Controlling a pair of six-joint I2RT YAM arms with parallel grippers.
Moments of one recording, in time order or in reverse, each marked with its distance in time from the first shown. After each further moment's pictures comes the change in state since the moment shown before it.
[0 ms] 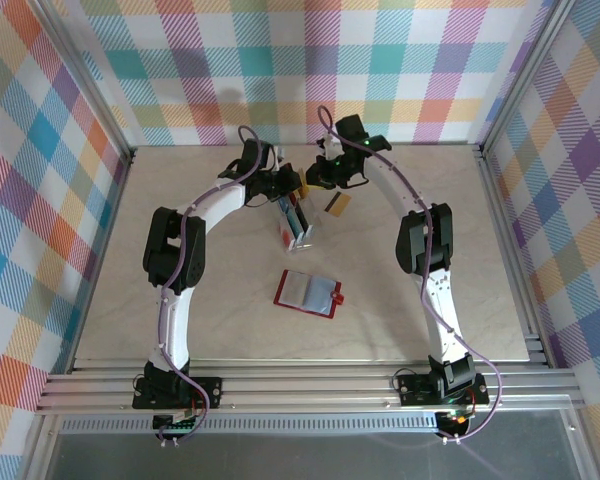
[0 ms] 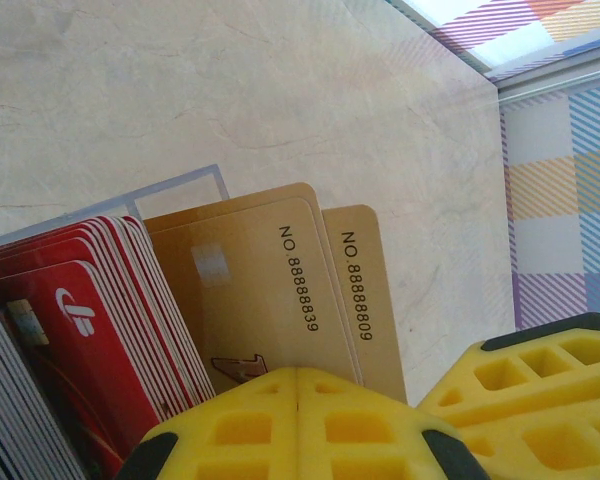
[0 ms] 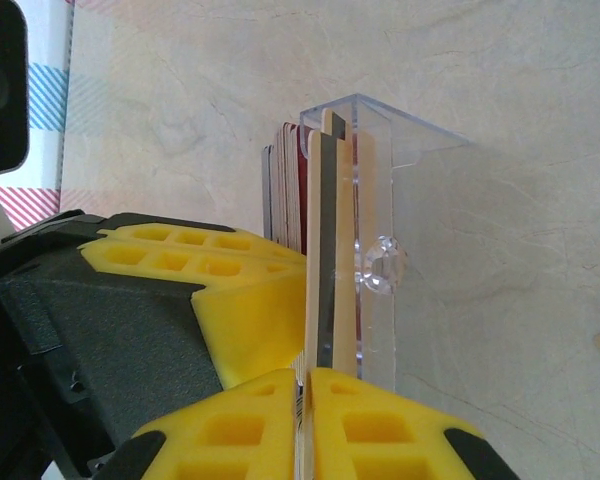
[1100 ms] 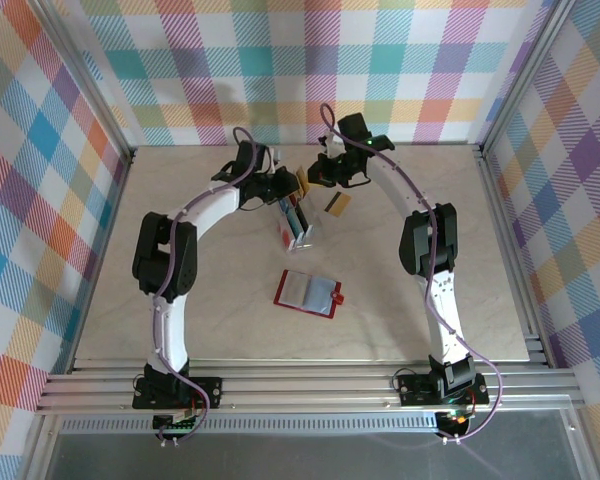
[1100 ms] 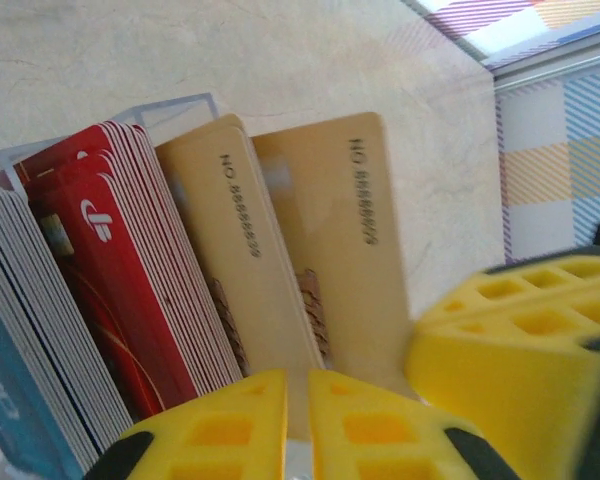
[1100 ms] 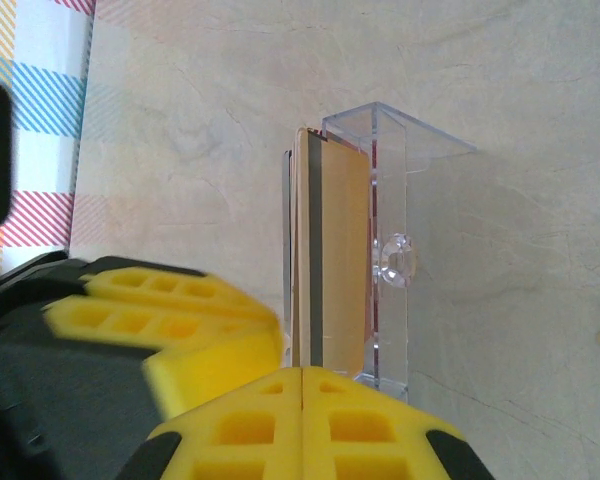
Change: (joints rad) left arm 0.003 -0.126 -0.106 -0.024 0.000 0.001; right arm -0.005 -0.048 -0.060 0.042 -0.003 0.008
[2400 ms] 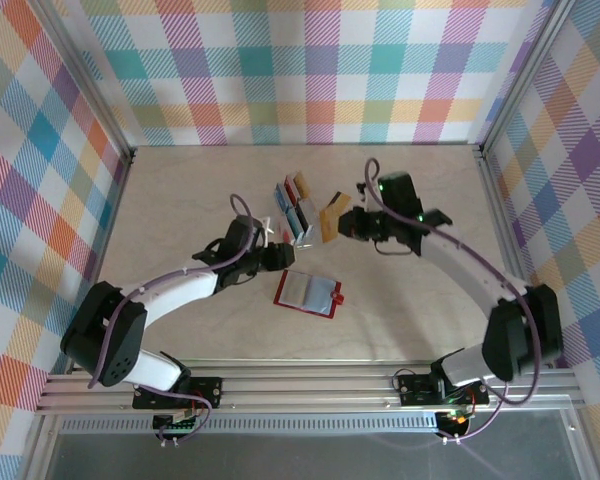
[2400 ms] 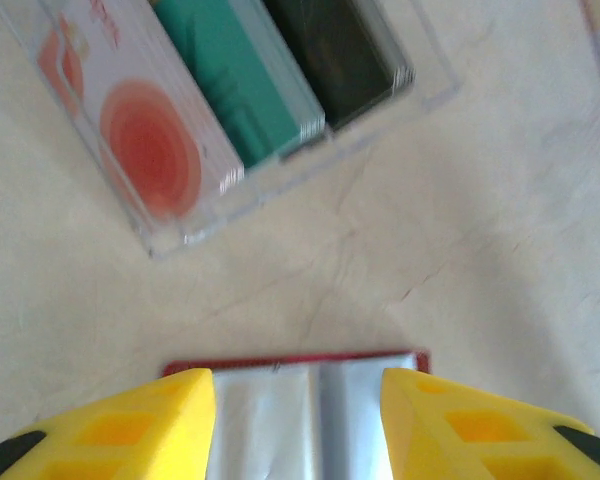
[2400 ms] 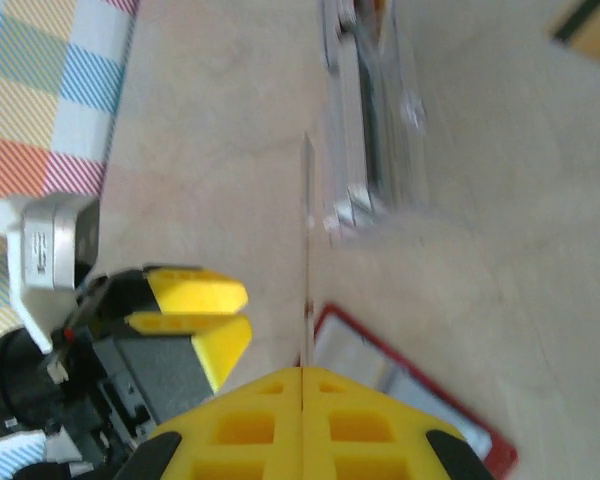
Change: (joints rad) left arm -0.229 -0.628 -0.874 0.228 -0.301 0.129; right arm 0.058 -0.990 -1.239 0.463 0.147 0.190
